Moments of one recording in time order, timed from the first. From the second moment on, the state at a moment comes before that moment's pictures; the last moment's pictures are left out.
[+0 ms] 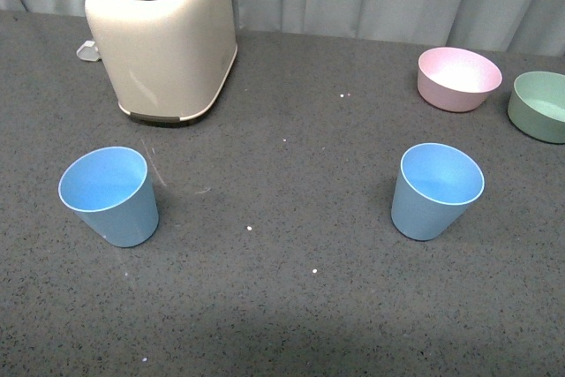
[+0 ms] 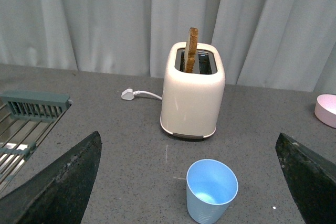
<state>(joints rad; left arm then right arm) 0.00 0.00 0.02 0.00 0.00 -0.01 0.00 0.00 0.00 0.00 0.00 0.00</state>
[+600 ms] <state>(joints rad) 0.00 0.00 0.02 0.00 0.00 -0.01 0.00 0.00 0.00 0.00 0.00 0.00</state>
